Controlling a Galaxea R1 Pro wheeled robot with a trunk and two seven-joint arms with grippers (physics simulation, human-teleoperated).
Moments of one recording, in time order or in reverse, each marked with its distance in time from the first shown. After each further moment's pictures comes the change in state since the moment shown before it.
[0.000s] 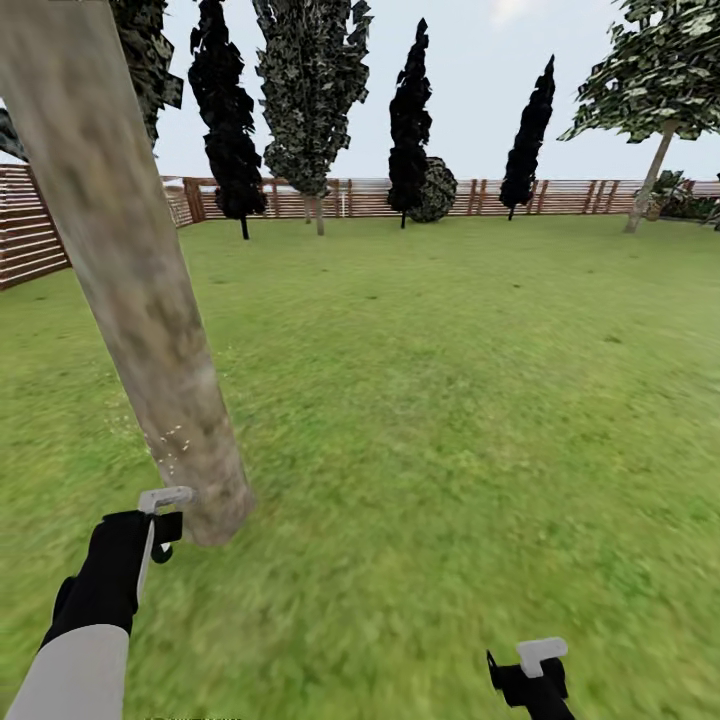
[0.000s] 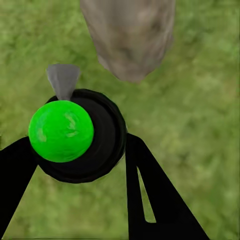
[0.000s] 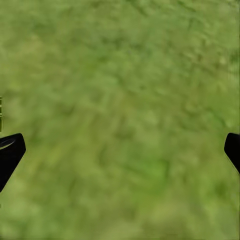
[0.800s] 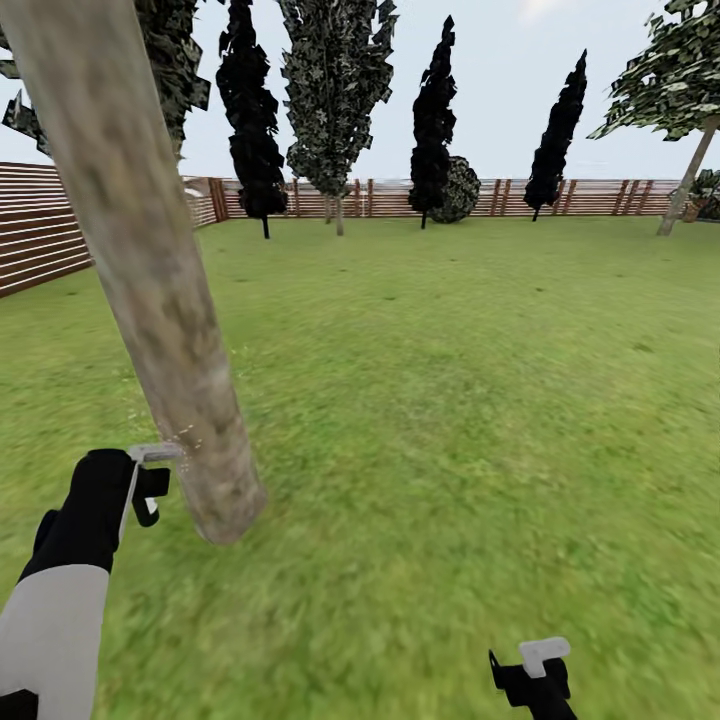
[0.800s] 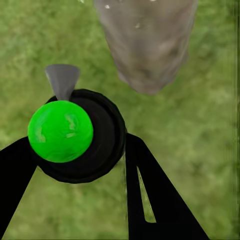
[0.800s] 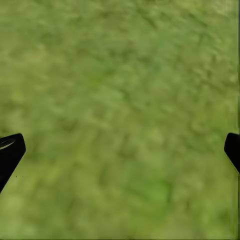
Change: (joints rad) left arm -0.157 0.126 -0.146 -0.020 0.000 0.248 -0.087; right arm 0.000 -0.006 0.000 0.000 -0.001 0.000 0.000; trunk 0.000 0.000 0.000
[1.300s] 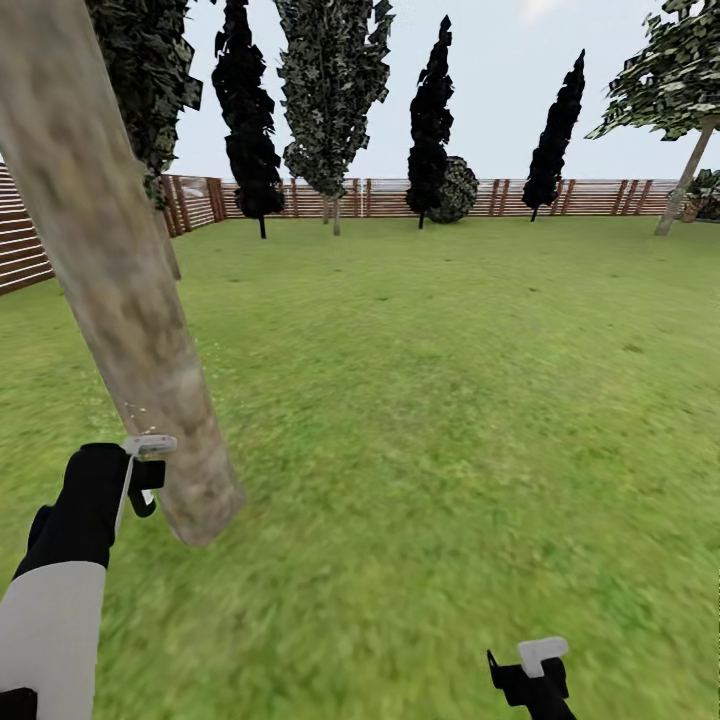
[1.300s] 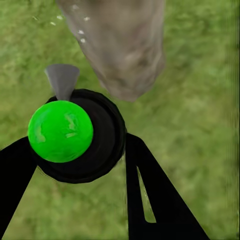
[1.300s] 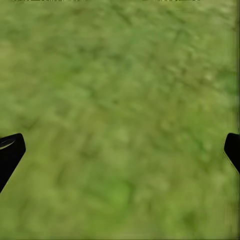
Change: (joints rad) left arm -0.008 0.003 0.008 -0.036 -0.001 0.001 0.000; right arm 0.000 0.004 0.000 -0.001 0.000 0.000 0.000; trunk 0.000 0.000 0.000
